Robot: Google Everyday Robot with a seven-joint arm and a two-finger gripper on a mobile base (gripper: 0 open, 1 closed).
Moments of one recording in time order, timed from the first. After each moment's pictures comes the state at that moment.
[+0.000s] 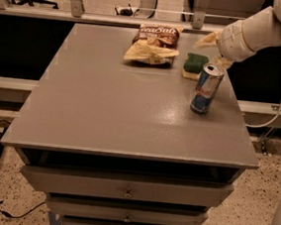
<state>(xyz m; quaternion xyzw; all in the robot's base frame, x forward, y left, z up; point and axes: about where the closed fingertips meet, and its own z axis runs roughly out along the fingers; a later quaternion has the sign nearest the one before) 0.698 -0.193 0.897 -0.75 0.54 -0.03 0.37</state>
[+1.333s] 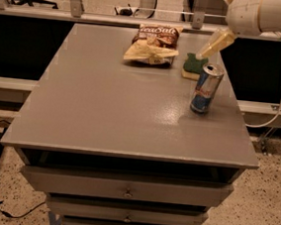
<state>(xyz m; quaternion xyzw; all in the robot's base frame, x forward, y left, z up) 0.707 -0.166 1.005 -0.65 0.52 -0.03 0.55</state>
